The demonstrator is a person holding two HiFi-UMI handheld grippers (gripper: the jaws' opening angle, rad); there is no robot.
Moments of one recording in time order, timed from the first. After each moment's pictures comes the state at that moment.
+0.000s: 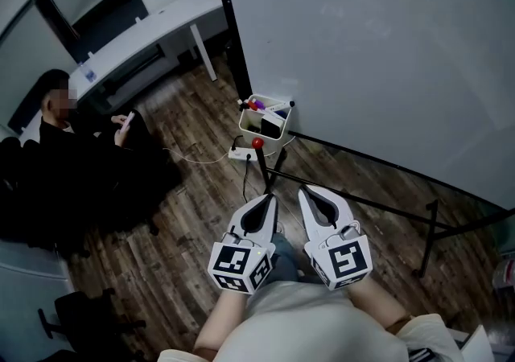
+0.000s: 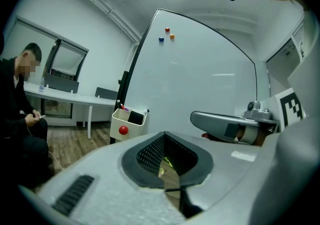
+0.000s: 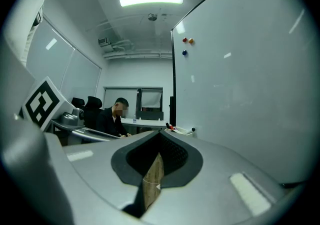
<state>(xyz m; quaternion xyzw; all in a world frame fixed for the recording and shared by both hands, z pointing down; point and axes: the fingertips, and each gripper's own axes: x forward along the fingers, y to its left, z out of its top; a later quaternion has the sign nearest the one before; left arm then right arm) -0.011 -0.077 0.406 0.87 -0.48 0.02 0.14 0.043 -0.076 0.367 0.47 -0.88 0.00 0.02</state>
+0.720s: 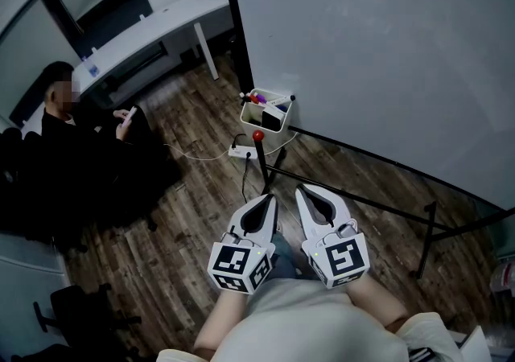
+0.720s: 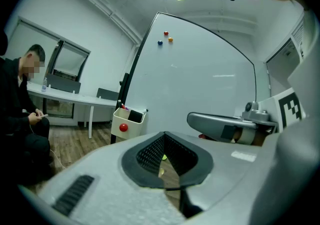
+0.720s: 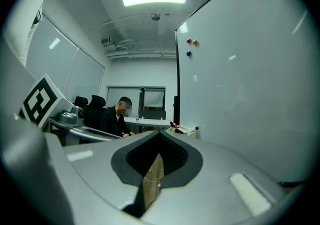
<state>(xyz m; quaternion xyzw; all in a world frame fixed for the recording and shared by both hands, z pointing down) -0.010 -0.055 0.409 0.86 -0.48 0.01 0.14 0.038 -0.059 0.373 0.46 -0.89 0.00 0.03</state>
